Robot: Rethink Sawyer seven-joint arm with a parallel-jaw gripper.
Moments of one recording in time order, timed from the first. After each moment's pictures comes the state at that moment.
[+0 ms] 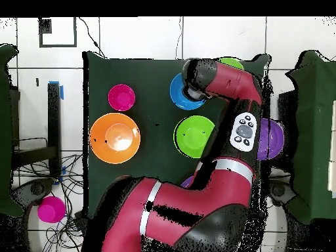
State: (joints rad) arm -0.22 -0.17 -0.26 0.88 0.14 0.89 1.99
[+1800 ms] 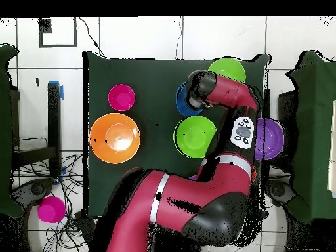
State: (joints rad) arm -0.24 -0.08 -0.25 0.88 0.14 0.87 1.99
